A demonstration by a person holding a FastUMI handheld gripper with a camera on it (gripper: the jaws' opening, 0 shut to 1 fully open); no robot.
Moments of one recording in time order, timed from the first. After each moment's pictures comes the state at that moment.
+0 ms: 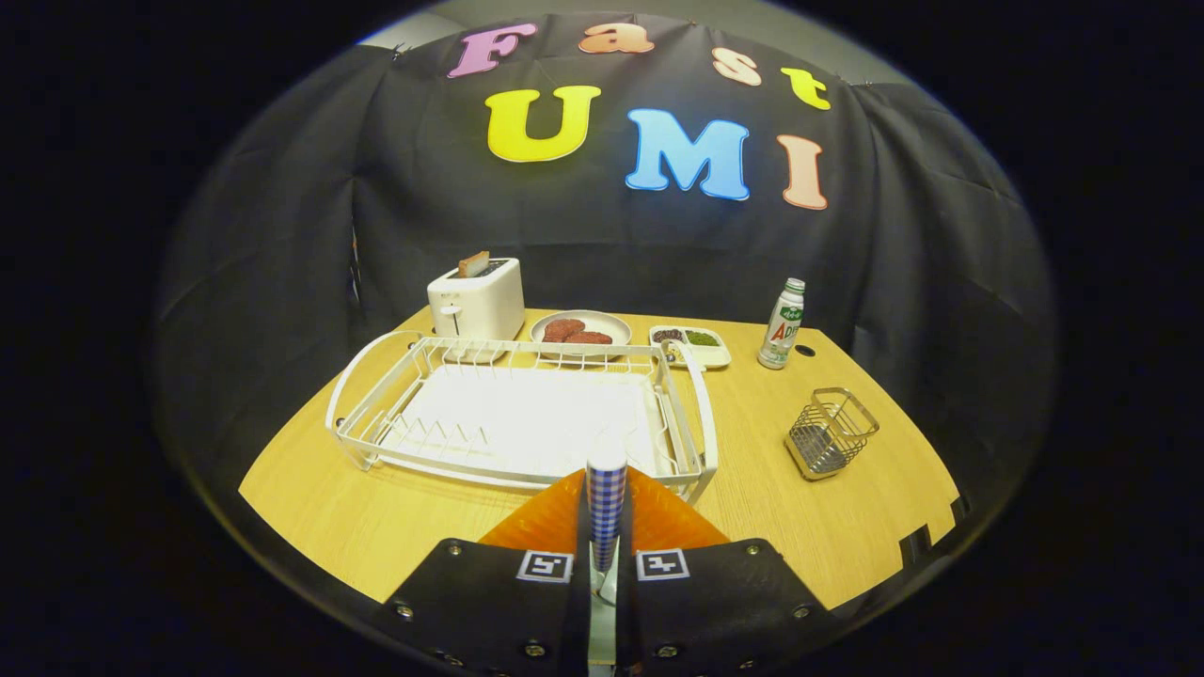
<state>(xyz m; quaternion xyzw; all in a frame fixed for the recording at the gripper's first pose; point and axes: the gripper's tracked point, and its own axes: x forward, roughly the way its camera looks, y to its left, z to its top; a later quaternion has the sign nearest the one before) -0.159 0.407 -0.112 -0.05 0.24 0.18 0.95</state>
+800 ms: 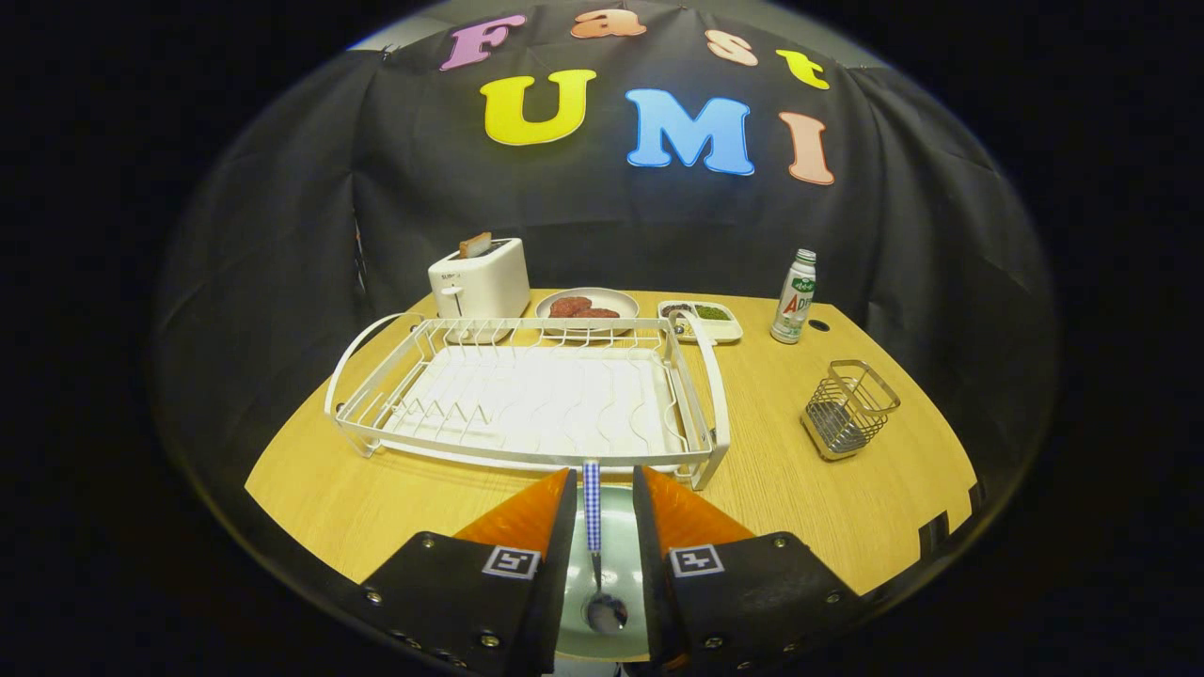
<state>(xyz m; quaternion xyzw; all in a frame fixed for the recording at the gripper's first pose) -0.157 0.399 -0.127 -0.03 0.26 0.20 0.94</state>
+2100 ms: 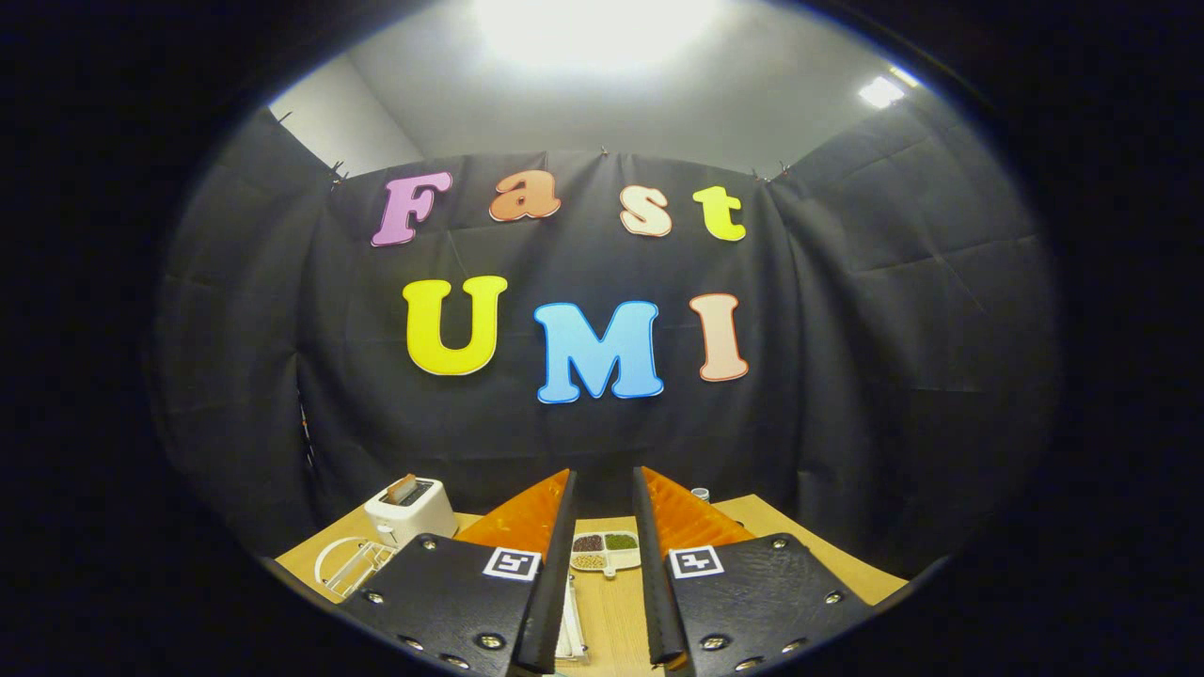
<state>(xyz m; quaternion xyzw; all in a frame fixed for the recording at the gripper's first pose) -0.051 0.273 0.143 0.04 -0.03 0.11 0.99</state>
